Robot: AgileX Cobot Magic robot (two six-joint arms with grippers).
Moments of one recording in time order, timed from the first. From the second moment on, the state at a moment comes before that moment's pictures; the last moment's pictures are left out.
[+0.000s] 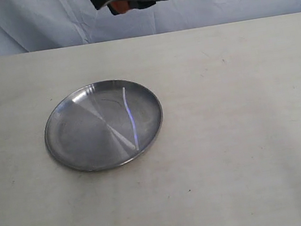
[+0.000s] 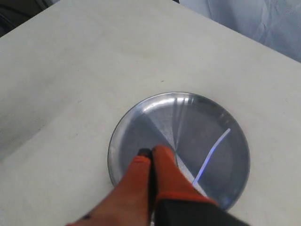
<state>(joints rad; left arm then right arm) -0.35 0.34 -0.21 0.42 0.31 -0.85 0.52 1.51 -1.43 0.38 0.71 -0.31</state>
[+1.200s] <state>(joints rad) -0.32 0.16 -0.02 0.47 0.28 -0.85 0.52 1.02 -0.75 0.54 0.24 -0.31</state>
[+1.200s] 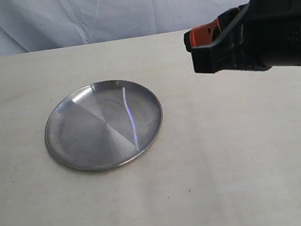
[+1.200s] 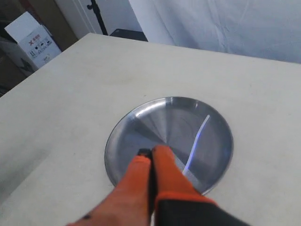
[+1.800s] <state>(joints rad) -0.32 0.16 -0.02 0.47 0.28 -0.85 0.51 0.76 -0.51 0.48 0.20 -0.31</state>
